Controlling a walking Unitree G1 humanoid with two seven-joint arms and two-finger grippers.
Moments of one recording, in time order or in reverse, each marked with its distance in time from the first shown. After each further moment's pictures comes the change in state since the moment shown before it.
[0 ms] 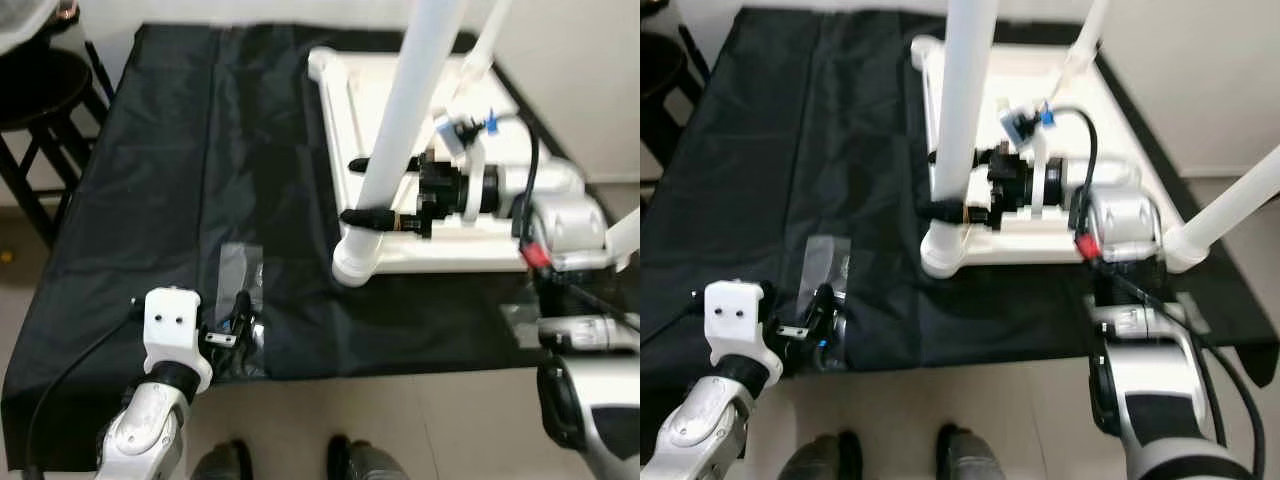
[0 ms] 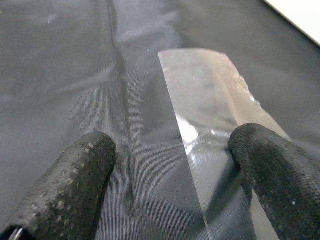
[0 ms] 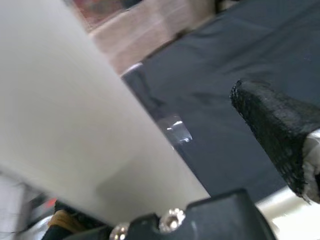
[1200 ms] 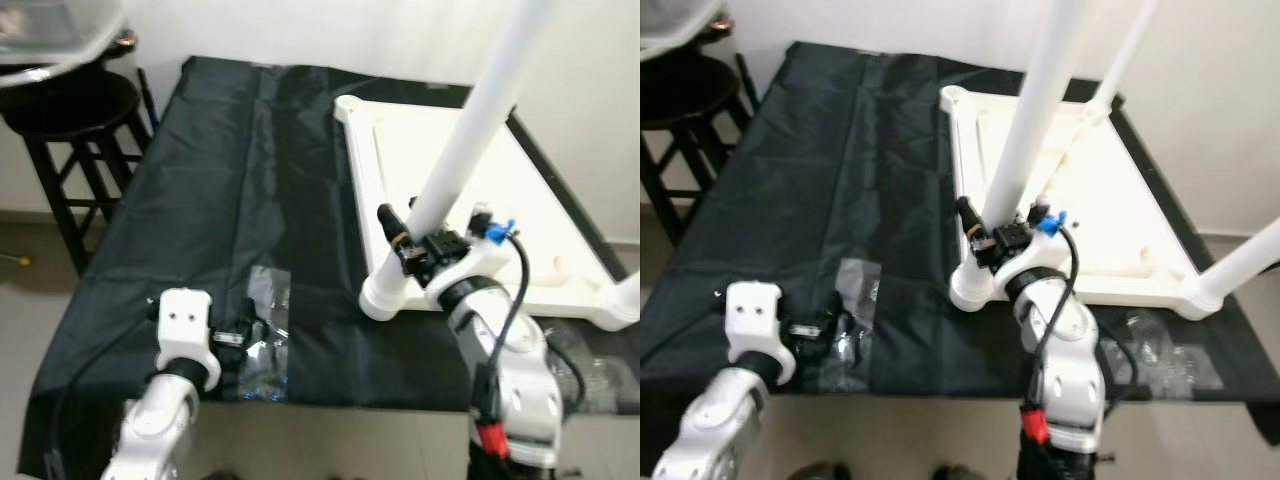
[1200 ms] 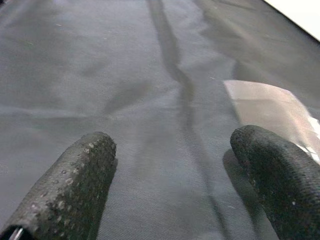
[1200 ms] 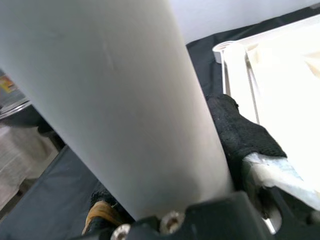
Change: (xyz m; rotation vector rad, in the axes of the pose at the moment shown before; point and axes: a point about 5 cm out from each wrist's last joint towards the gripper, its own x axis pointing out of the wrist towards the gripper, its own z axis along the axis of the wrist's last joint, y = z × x) left arm 0.037 0.003 -0.027 -0.015 0.068 0.005; right arm 0.017 0.102 -0.077 0.329 -0.034 -1.155
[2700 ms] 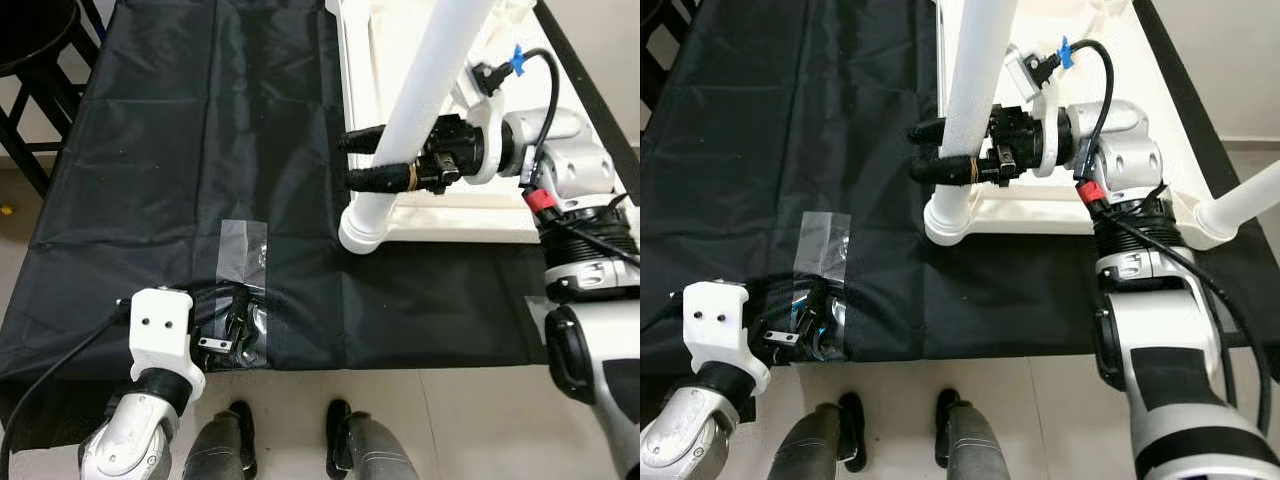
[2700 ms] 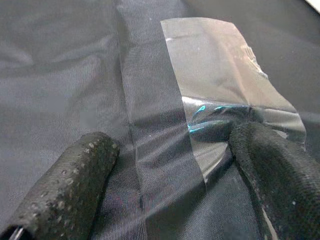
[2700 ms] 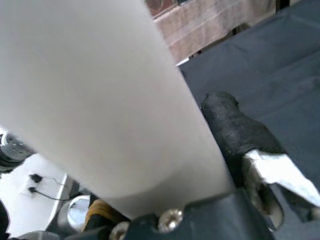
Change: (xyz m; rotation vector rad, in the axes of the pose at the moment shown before) left arm -0.050 -0.008 0.035 0.011 -0.063 -0.019; right arm 0.068 -0.034 0.129 -0.376 -0.035 1.328
